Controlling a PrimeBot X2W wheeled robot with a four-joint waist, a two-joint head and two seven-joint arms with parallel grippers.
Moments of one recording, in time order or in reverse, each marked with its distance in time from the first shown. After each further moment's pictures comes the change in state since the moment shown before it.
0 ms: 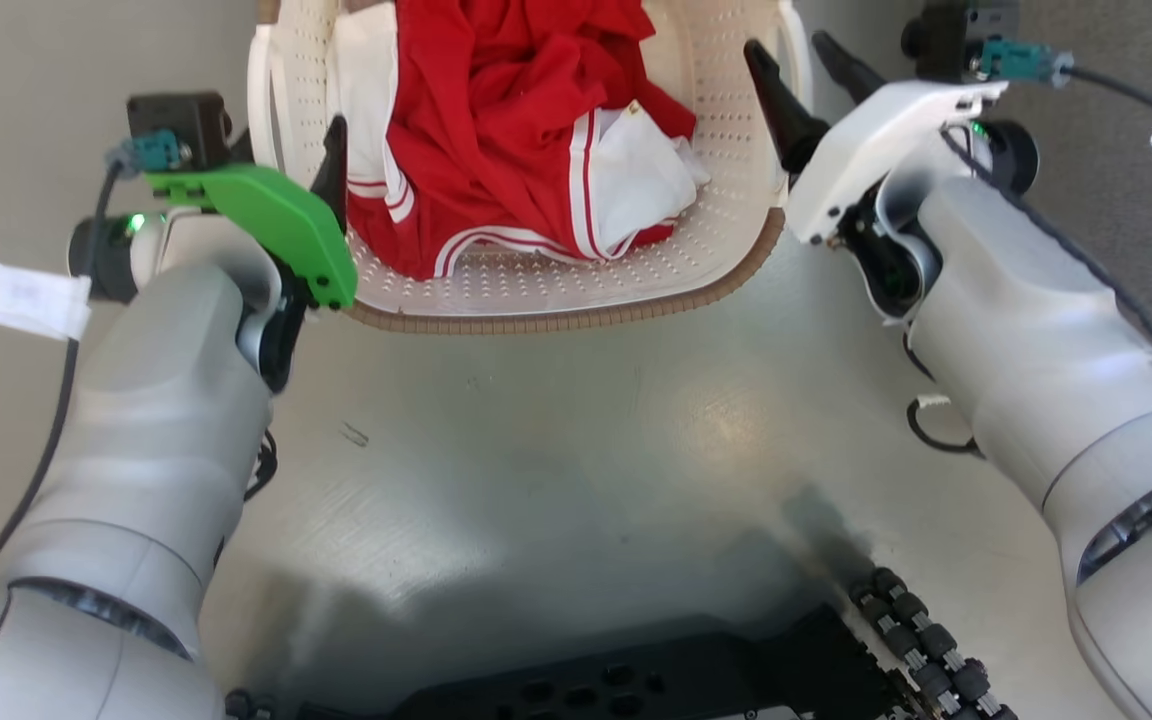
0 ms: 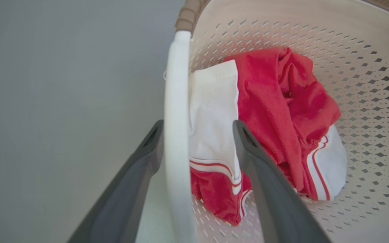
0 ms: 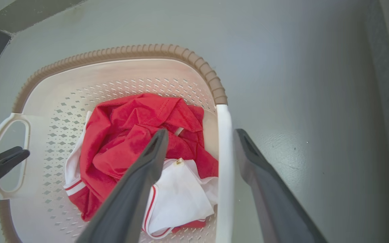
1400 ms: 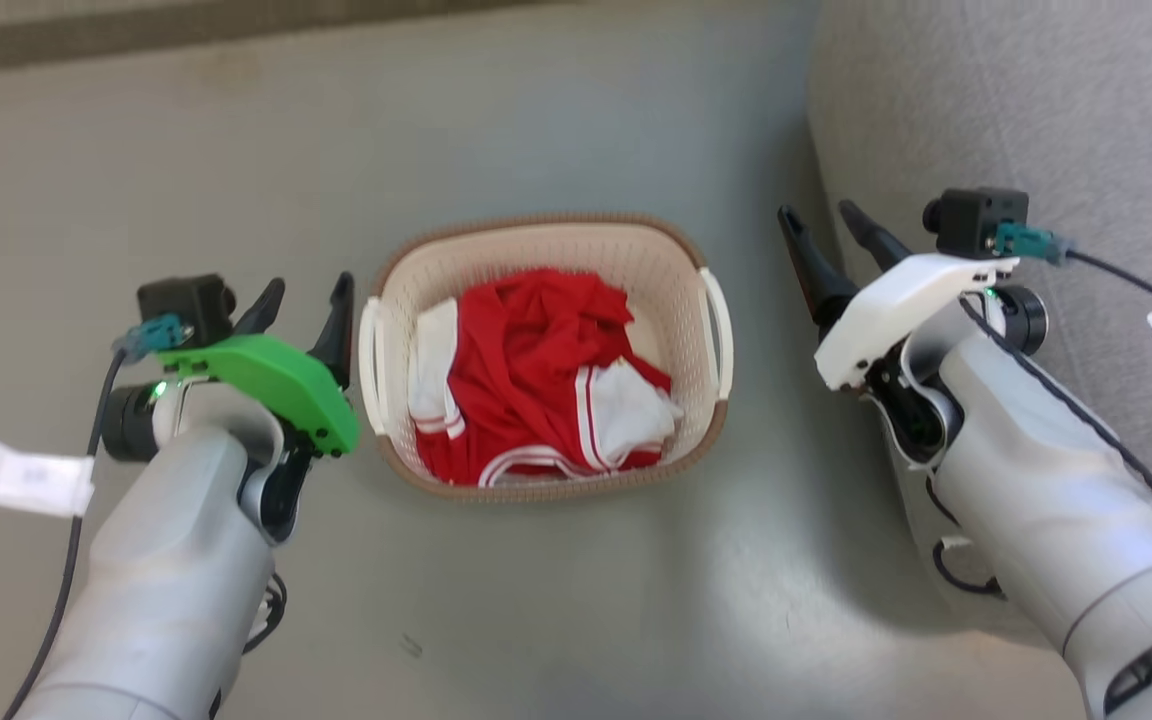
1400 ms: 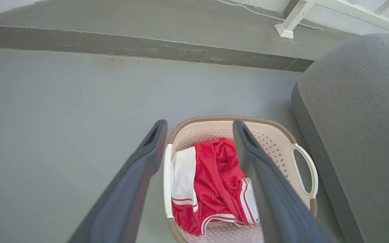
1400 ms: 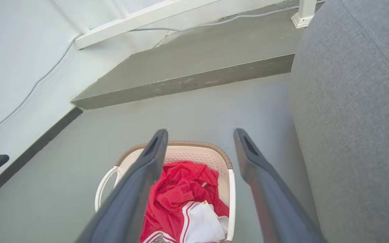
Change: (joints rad) left arm 0.334 0.072 0.148 -0.247 0.045 -0.001 -0.003; right arm 0.320 -0.062 -0.178 -0.187 -0.140 -0.012 0.000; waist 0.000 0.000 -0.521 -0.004
